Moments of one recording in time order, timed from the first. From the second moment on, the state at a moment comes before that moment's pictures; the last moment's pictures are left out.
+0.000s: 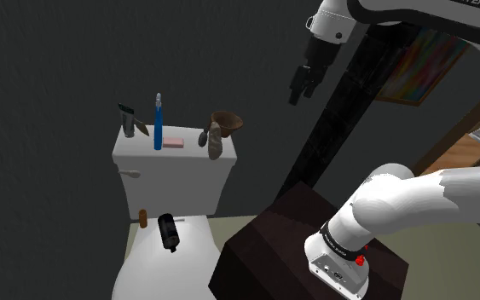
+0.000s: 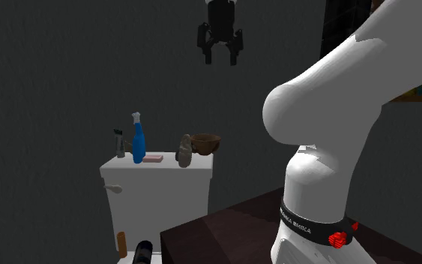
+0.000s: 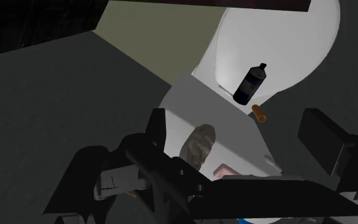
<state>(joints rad) -0.01 -0.75 0.06 -2.31 0.01 1.56 -0.04</state>
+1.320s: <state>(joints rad) -0.10 -0.33 0.21 -2.49 -0.03 2.32 0.31</state>
